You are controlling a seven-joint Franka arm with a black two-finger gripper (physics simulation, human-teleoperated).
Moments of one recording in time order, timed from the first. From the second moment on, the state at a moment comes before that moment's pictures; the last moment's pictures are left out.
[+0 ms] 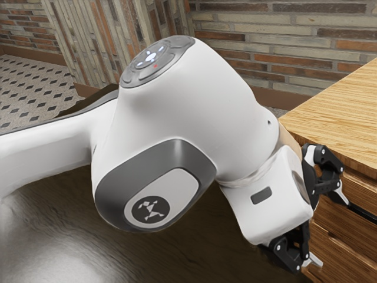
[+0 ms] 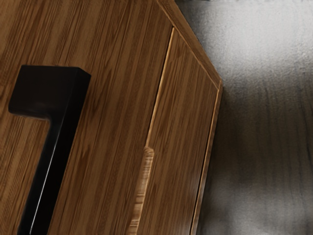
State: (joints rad) arm -0.48 -0.13 -0.15 -1.80 -0.04 2.20 1.03
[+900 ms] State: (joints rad) arm -0.46 -0.07 -0.15 -1.79 -0.02 2.25 0.96
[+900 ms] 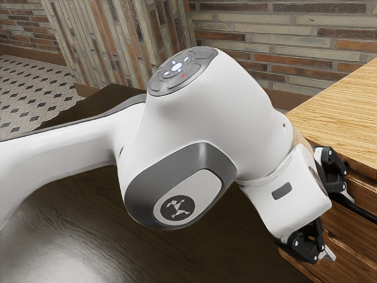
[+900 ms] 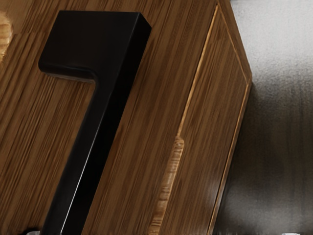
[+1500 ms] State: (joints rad) arm -0.46 -0.14 -0.16 -1.85 -0.02 2.24 0.91
